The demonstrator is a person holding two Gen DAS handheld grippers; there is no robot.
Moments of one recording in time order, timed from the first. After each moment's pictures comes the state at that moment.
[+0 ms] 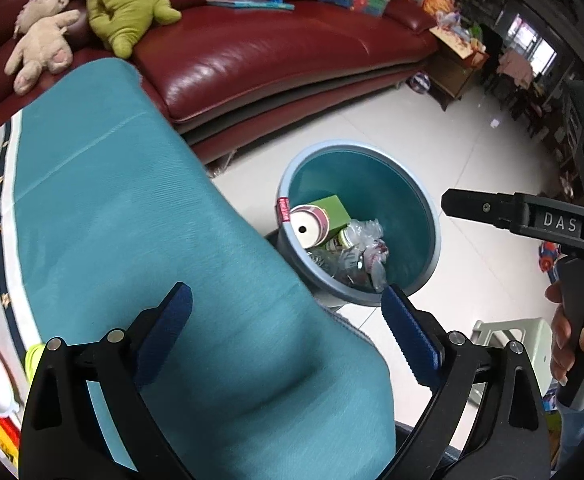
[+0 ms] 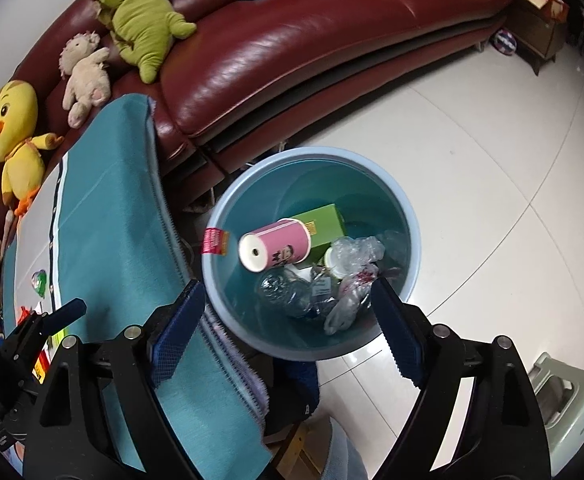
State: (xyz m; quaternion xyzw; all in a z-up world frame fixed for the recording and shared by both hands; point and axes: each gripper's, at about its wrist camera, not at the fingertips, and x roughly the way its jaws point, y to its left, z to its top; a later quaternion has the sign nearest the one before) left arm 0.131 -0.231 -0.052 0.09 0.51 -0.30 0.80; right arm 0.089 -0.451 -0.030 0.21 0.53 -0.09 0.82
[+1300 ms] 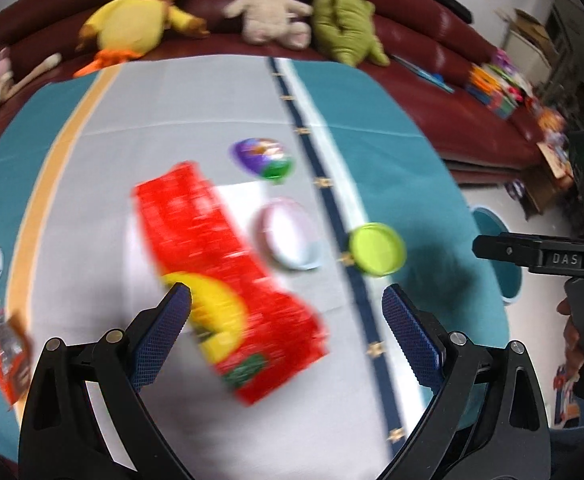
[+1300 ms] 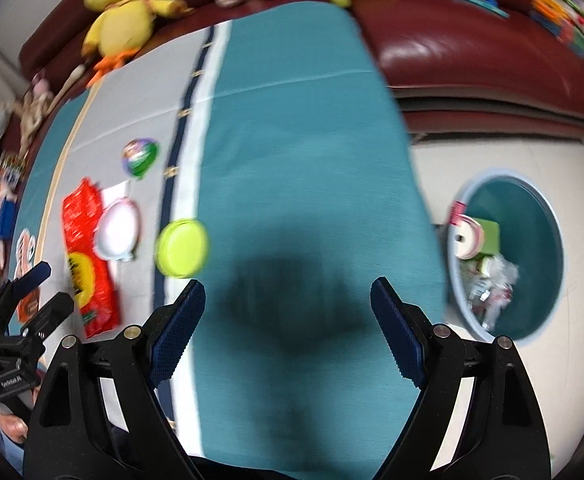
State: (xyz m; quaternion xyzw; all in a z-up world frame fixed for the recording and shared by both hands) left arm 0.075 0.083 -0.024 -0.05 0.48 -0.09 0.87; right arm 0.140 -0.180 -0.013 0.05 0.59 0.10 0.80
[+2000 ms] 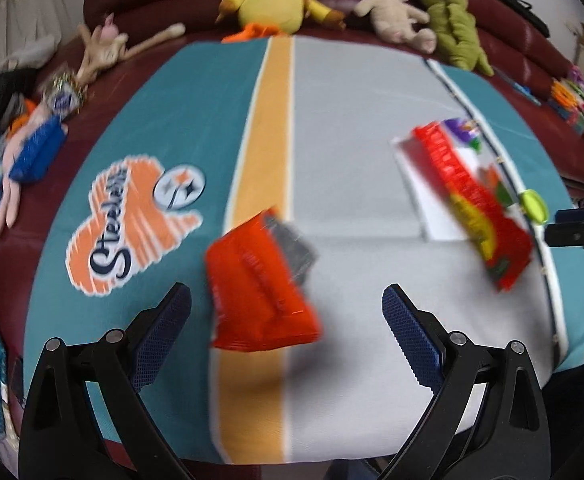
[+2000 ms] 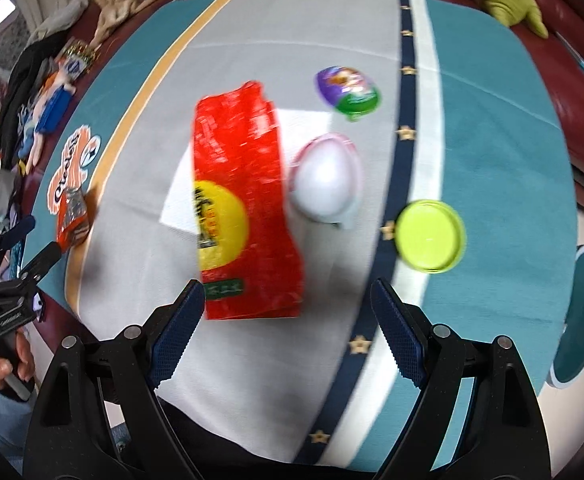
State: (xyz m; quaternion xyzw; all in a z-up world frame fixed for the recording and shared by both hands) left arm -0.007 0.280 -0.041 -0.03 0.49 0.06 0.87; right arm 0.110 0.008 -0.023 -0.05 0.62 0.22 0.75
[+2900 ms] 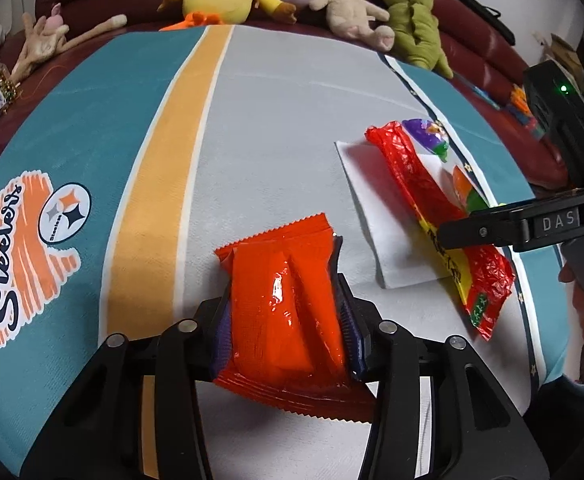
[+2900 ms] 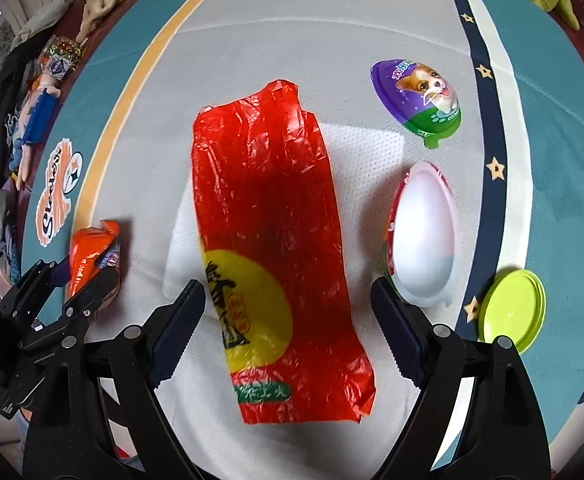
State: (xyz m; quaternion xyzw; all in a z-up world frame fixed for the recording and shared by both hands) left arm 0.054 0.244 -0.077 -0.07 0.48 -0.04 0.87; right arm 0.168 0.062 -0.070 -0.03 0.65 0.22 0.72
